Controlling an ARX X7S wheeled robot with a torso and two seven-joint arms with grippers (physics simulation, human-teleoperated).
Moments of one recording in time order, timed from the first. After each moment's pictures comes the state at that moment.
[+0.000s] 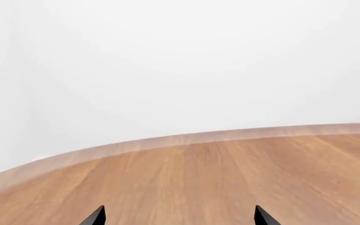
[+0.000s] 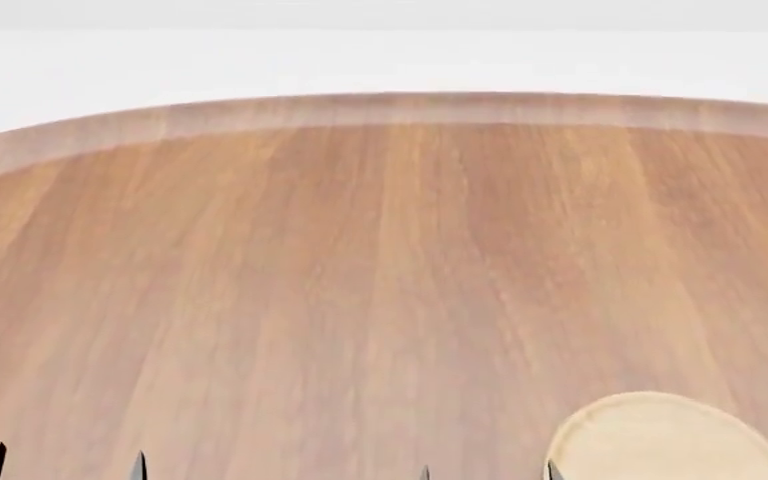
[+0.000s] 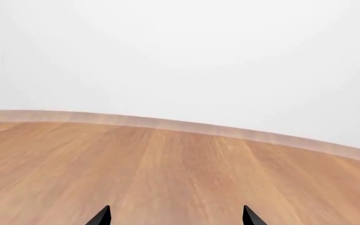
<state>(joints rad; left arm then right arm) 0.10 -0.31 0.32 0.28 -0.13 0.04 -0.38 -0.06 0.29 -0.38 -0.26 0.10 0.04 0.40</state>
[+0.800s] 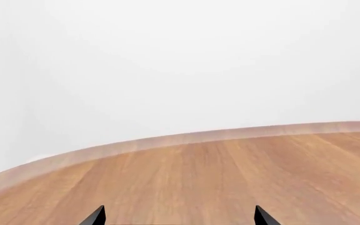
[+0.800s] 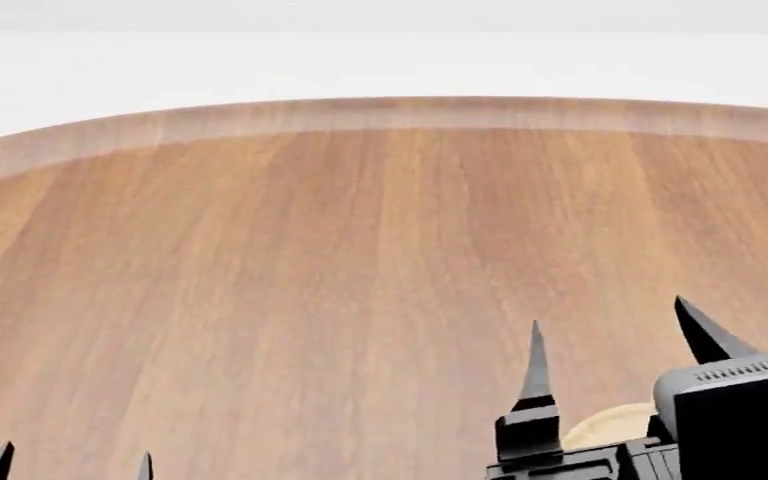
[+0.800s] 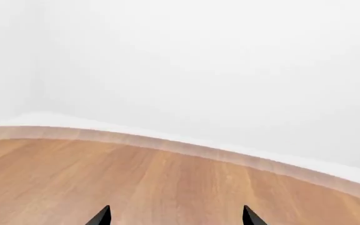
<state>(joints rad) 0.09 -0.31 0.34 0.26 -0.13 0.04 -0.39 0.22 0.70 -0.03 -0.72 0.78 0.69 0.35</state>
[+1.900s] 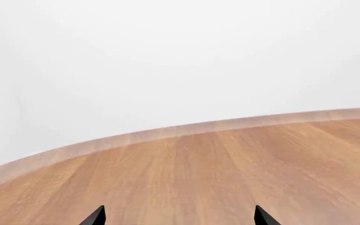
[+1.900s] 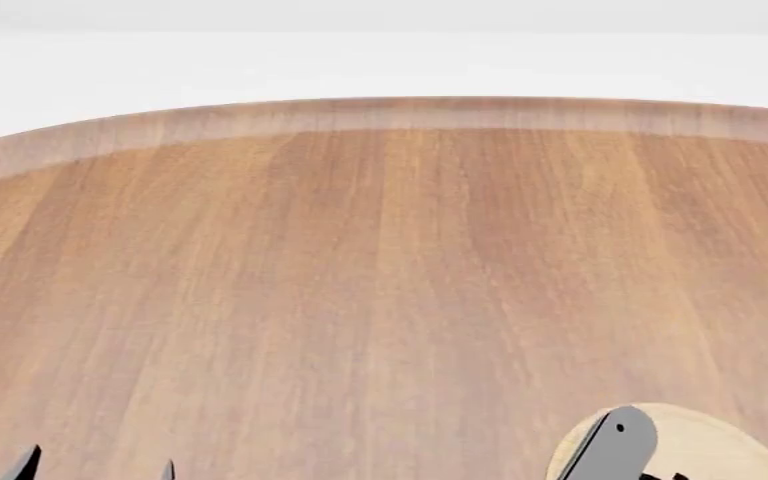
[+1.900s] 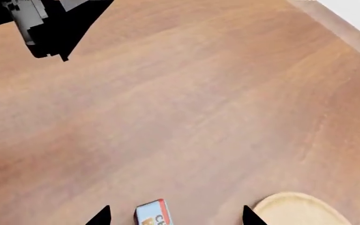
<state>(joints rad) 0.06 -0.31 0.38 0.20 -0.13 0.05 -0.39 0.45 1.08 -0.36 -0.76 0.97 1.04 -0.18</state>
